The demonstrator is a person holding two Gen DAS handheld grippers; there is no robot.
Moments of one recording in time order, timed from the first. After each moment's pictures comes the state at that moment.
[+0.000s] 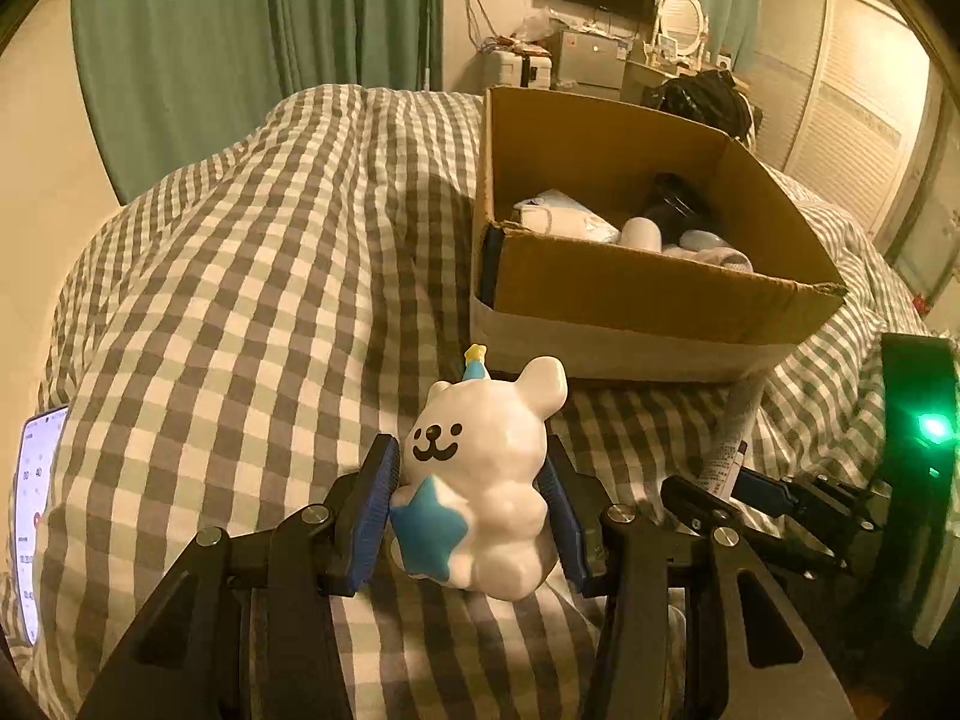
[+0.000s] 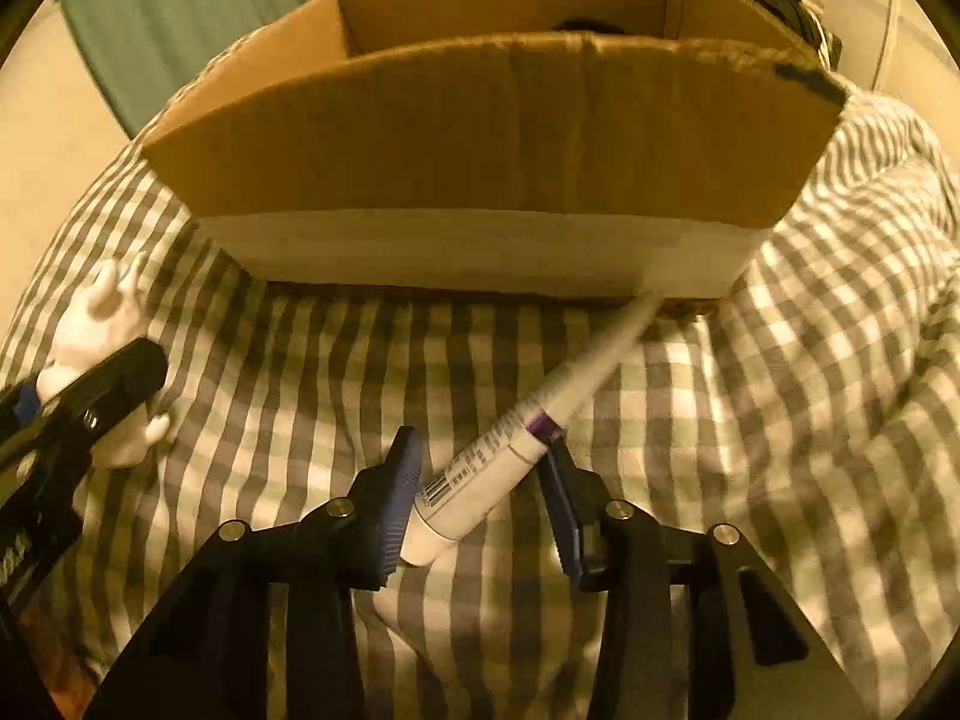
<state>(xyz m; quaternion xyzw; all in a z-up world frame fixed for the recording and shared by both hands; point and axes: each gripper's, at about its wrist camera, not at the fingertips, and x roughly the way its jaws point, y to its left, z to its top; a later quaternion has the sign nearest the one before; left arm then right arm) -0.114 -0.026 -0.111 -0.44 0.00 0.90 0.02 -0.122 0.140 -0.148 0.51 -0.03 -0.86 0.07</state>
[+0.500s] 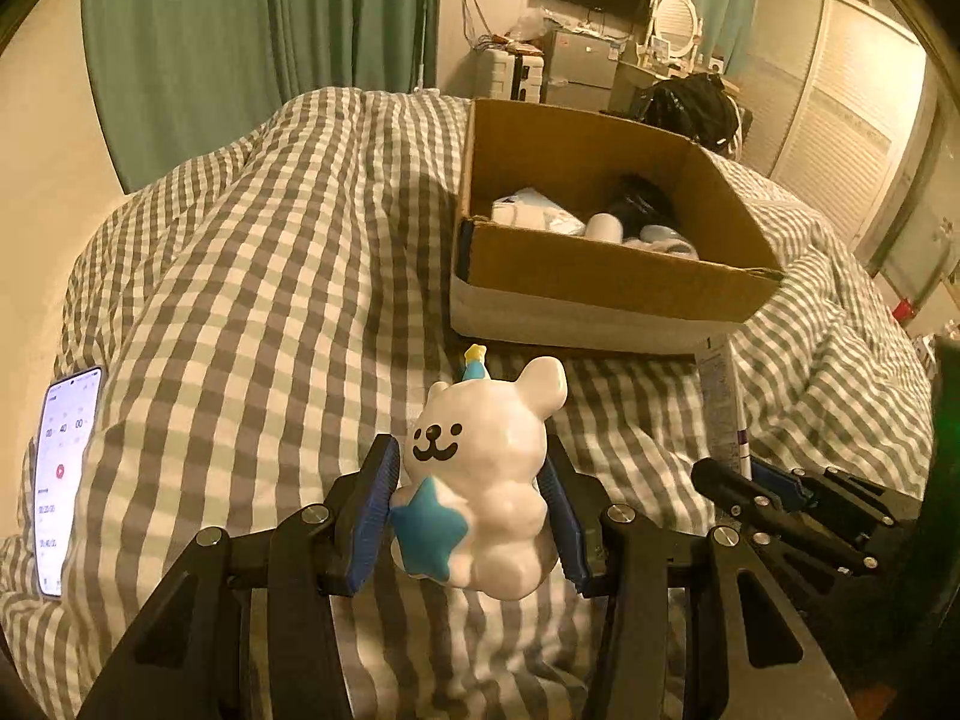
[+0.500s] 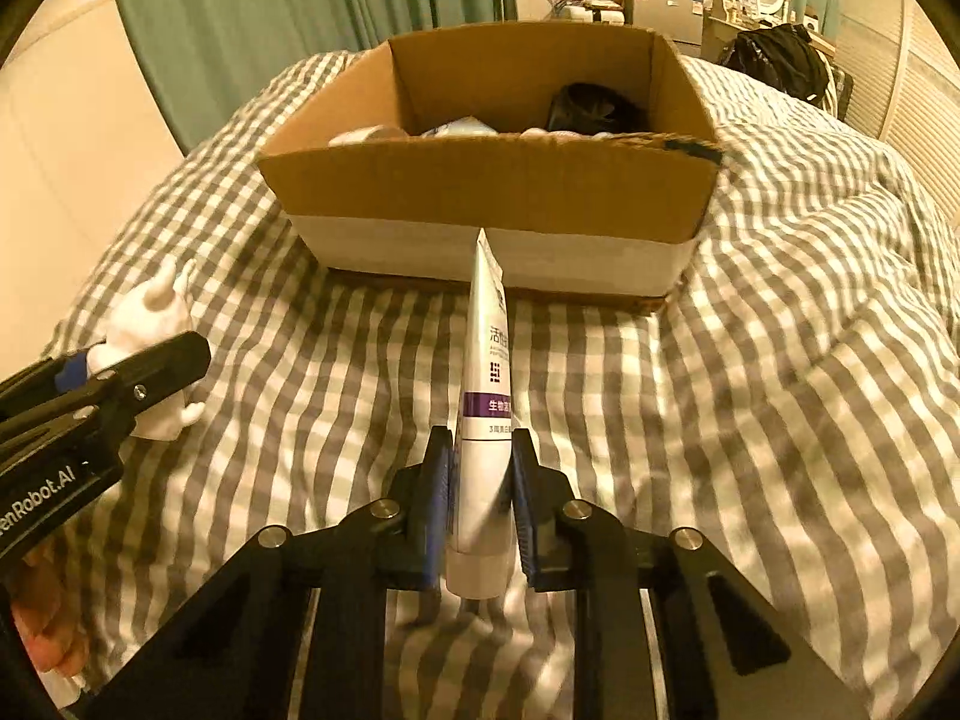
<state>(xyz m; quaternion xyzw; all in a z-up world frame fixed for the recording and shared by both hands) -0.071 -0.022 -0.083 -0.44 -0.01 0.90 0.03 -0.059 0.158 -0.107 0.47 -0.03 -0.88 0.10</state>
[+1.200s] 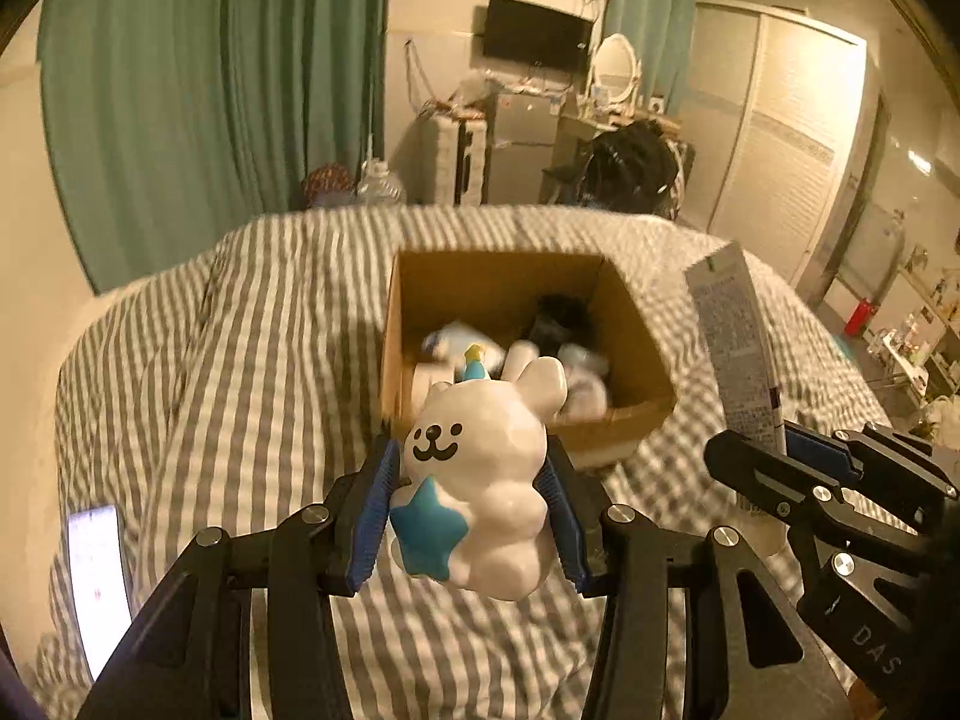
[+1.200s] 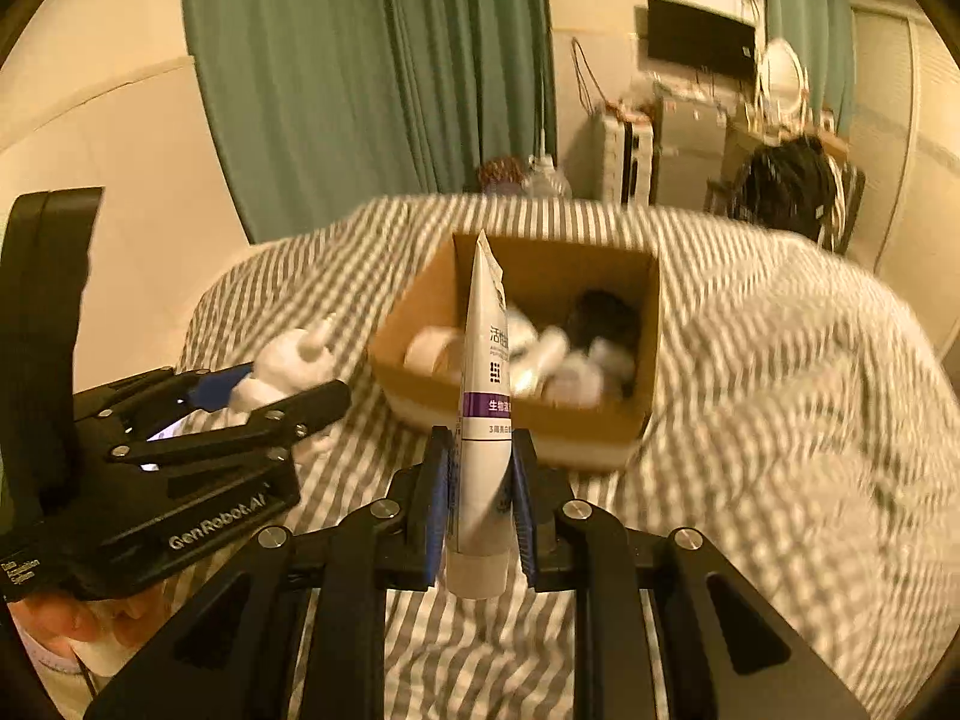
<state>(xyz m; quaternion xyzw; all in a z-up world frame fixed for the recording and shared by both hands) -0.096 0.002 0.015 -0.37 0.00 0.92 0.09 -0.054 0.152 0.029 0.36 0.01 -0.92 0.14</state>
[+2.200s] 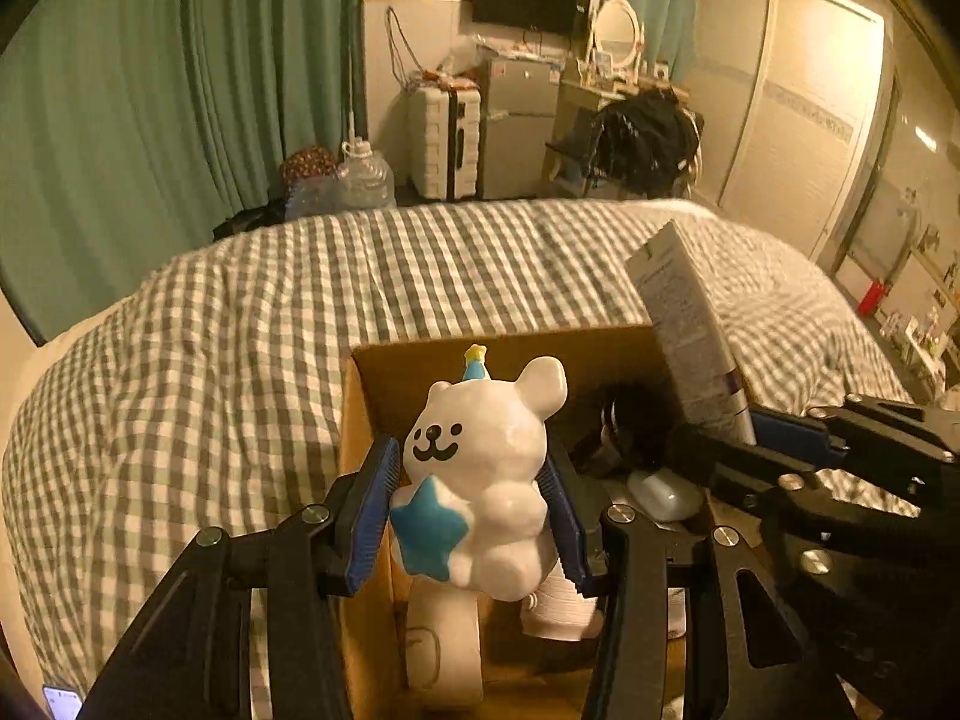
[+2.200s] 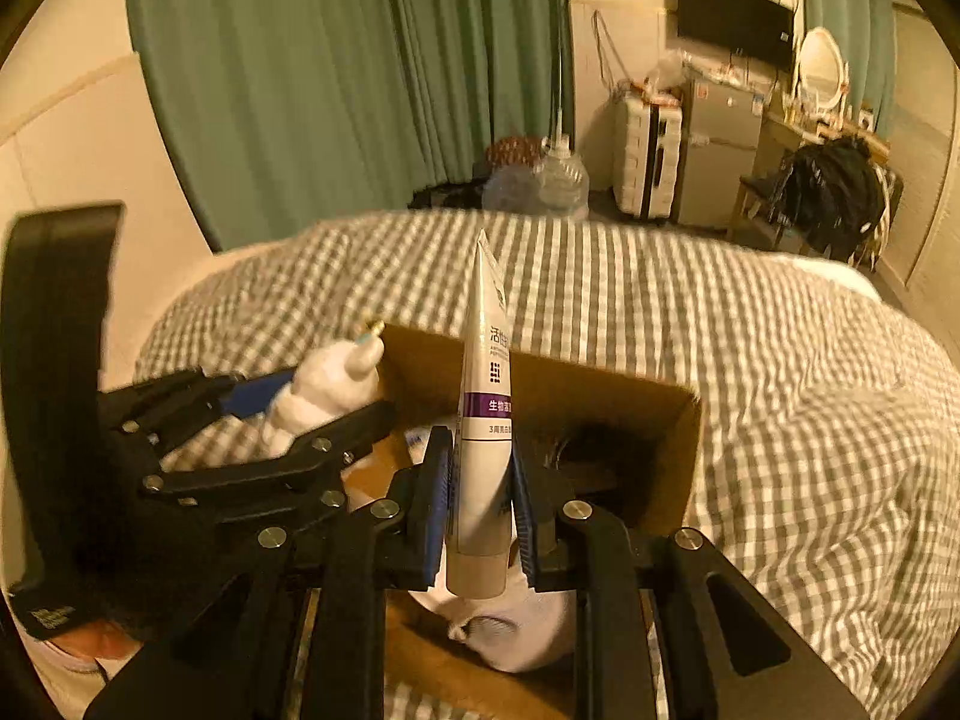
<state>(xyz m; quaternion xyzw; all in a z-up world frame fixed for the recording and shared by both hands) -0.287 0.023 -0.042 -0.42 0.03 0.90 0.09 -0.251 0.164 -0.001 0.41 0.01 -0.90 0.16</state>
